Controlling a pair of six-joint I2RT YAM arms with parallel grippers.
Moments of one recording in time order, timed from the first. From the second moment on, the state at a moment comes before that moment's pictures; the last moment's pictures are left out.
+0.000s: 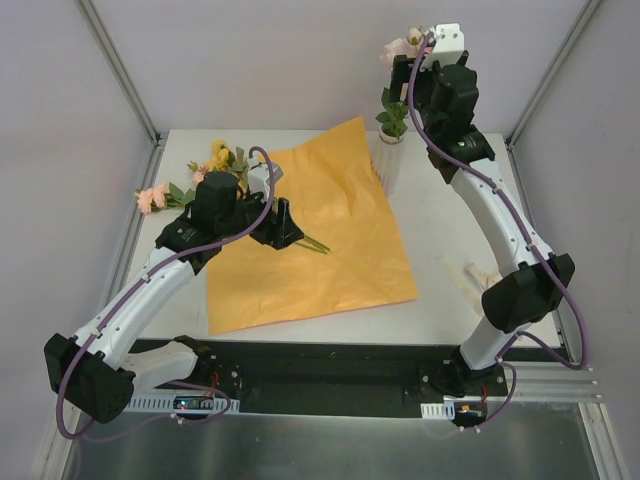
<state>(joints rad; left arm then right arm) -0.47 1.10 1.02 -0.44 0.46 -0.21 0.38 1.69 1.82 -0.07 0.25 -0.04</state>
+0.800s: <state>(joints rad) -0.24 1.31 1.04 -0.43 0.61 -0.36 0.42 1.09 1.08 -0.49 0.05 0.31</state>
